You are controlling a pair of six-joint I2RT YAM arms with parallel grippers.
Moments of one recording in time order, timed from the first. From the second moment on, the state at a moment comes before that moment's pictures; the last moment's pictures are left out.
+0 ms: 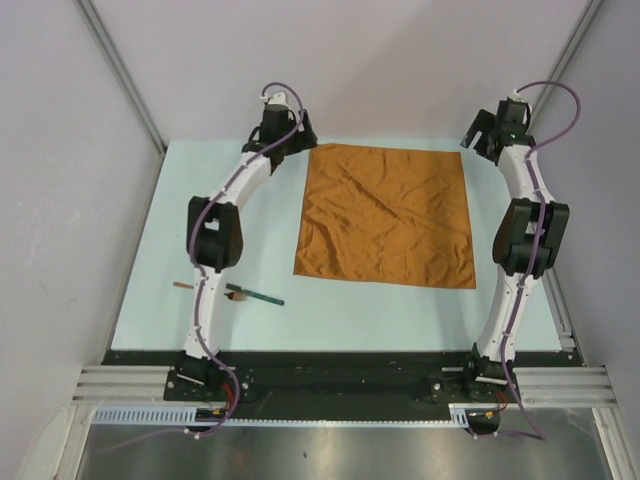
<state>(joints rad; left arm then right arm) -0.29 2.48 2.27 -0.21 0.00 -0.45 -0.15 2.26 2.05 -0.38 0.04 0.34</state>
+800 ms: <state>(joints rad) -0.61 1.49 1.07 -0.54 -0.25 -0.73 -0.15 1.27 0.74 -0.61 0.23 0.61</state>
